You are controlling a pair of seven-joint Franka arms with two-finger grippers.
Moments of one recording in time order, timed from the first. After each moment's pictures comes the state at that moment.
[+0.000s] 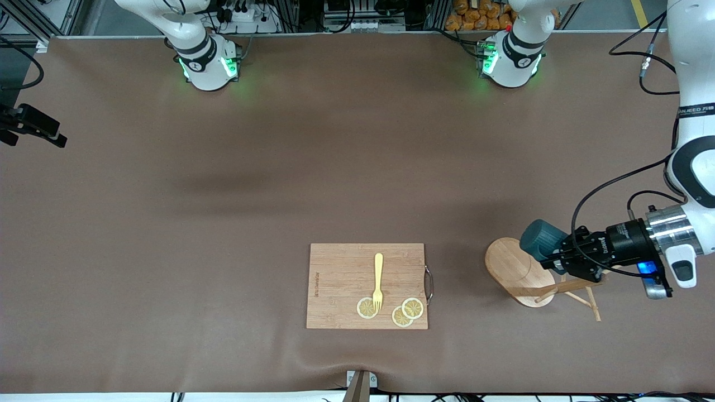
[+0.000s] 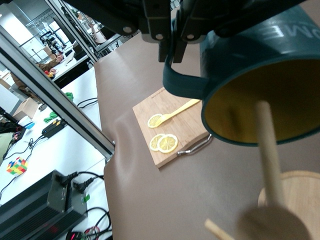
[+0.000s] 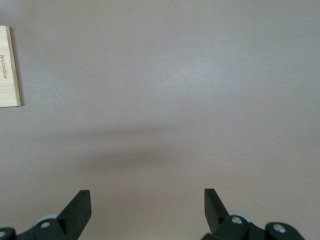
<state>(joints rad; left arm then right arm) 0.26 0.52 -0.24 -1.41 -0.79 1.93 -0.70 -0.02 -0.06 -0.09 -1.62 0.01 1.56 -0.05</state>
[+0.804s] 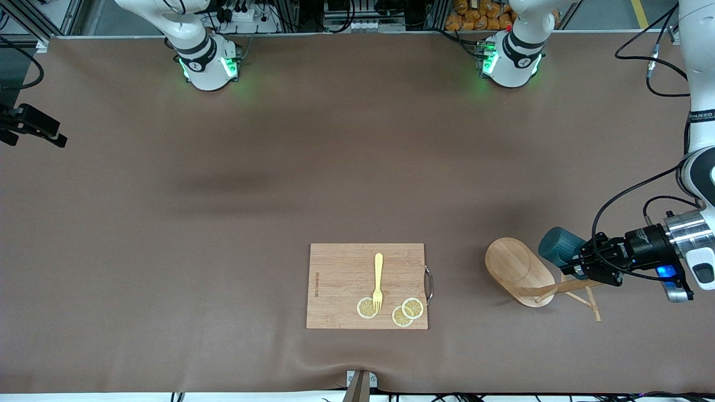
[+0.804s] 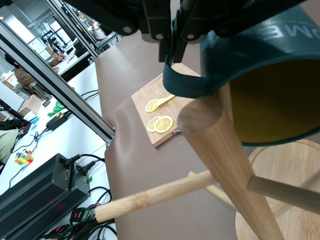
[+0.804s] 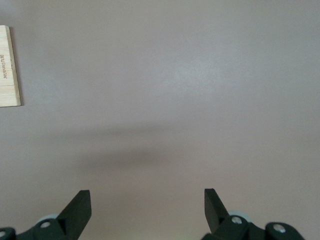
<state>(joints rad) 0.31 0.56 -0.24 -1.41 -0.79 1.94 -0.61 -0.02 -0.06 -0.09 -1.62 0.01 1.56 -0.05</state>
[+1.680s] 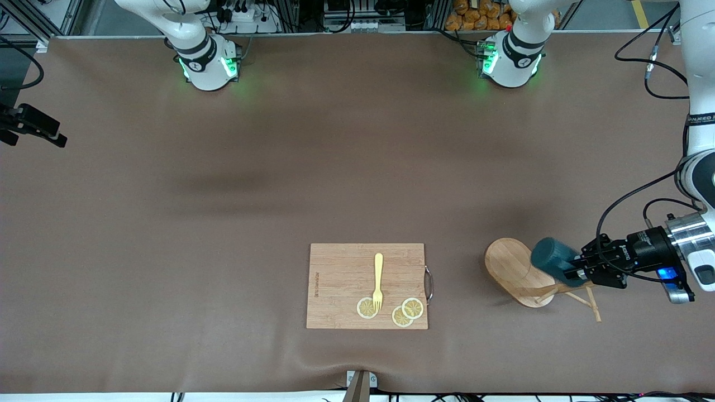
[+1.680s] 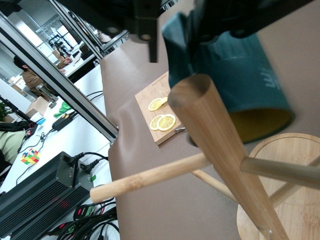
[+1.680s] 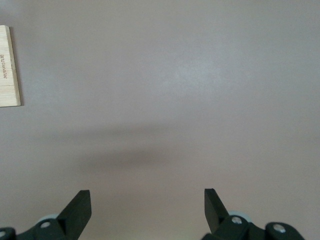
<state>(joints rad) 0.33 0.57 -0.24 -1.41 -0.83 1.94 -0.57 -0.02 -0.06 -0.09 -1.62 0.01 1.56 -0.05</state>
